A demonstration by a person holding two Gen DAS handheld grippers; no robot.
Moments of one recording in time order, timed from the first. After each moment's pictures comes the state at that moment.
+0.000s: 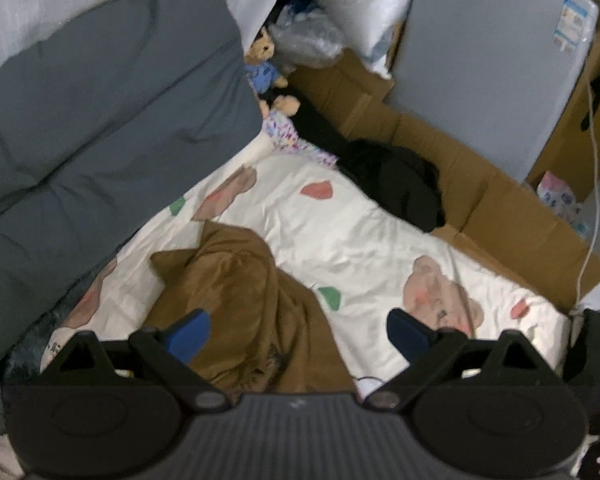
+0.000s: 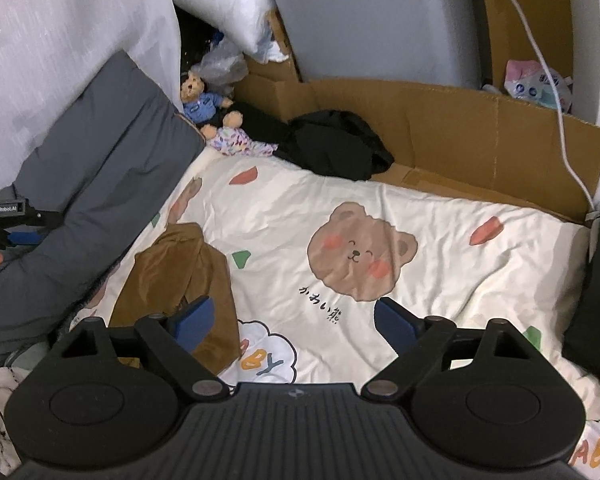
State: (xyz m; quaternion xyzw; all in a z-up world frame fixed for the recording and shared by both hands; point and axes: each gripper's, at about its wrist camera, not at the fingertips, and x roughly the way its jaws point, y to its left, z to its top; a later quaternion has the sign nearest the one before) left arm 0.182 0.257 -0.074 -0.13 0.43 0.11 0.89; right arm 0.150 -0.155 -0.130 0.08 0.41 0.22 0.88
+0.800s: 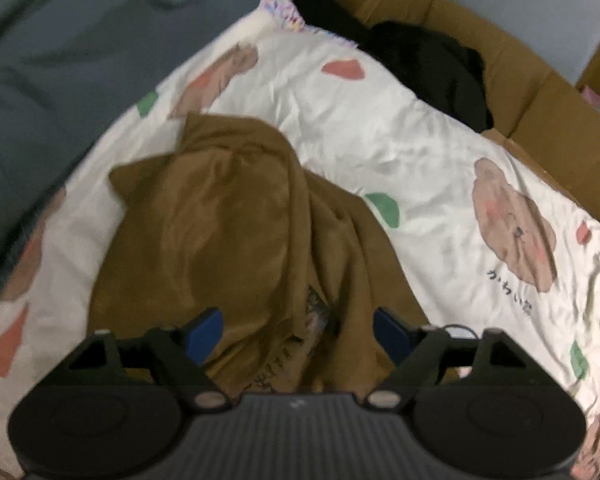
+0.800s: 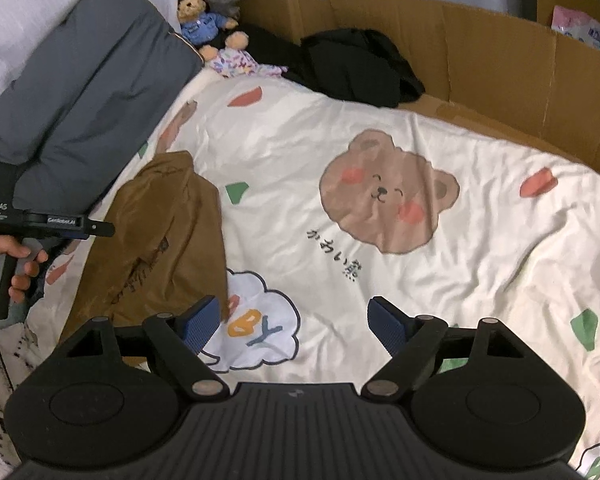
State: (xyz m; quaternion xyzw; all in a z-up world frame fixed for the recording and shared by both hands) left arm 0.237 0.302 -0.239 -0.11 0.52 0.07 0.84; right arm 0.191 -0.110 -0.223 0.05 0.49 0.24 0.84
